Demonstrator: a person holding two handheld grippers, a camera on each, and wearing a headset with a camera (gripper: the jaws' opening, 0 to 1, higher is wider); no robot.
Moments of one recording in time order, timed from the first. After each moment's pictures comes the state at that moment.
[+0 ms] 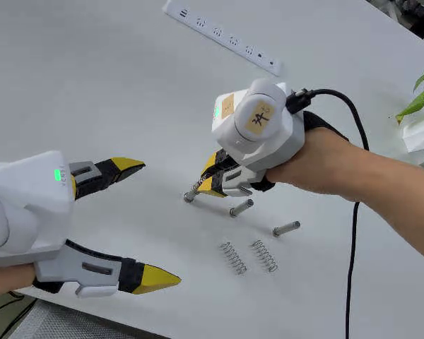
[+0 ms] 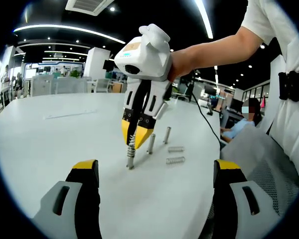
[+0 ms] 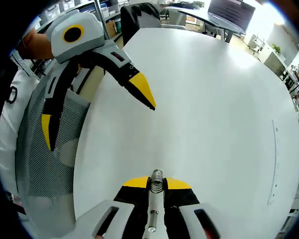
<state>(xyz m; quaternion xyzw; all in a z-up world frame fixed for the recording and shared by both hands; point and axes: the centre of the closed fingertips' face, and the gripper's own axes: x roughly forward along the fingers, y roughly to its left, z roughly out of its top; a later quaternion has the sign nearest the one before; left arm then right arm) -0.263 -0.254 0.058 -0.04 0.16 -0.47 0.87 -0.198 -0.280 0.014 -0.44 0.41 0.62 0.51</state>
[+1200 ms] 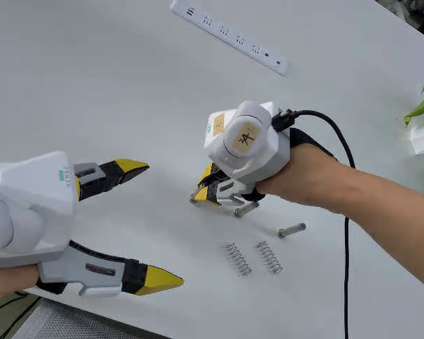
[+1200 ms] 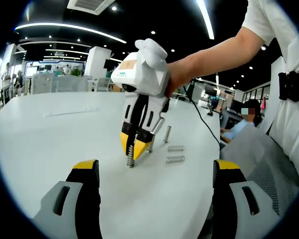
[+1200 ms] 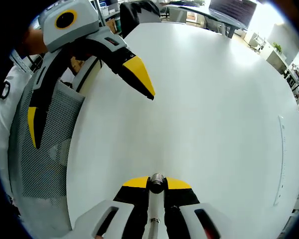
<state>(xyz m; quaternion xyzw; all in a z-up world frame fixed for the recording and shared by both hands) -0.263 -0.252 0.056 -0.04 0.16 -0.46 0.87 -0.201 -0.278 -0.013 -0.44 0.41 0.62 0.51</state>
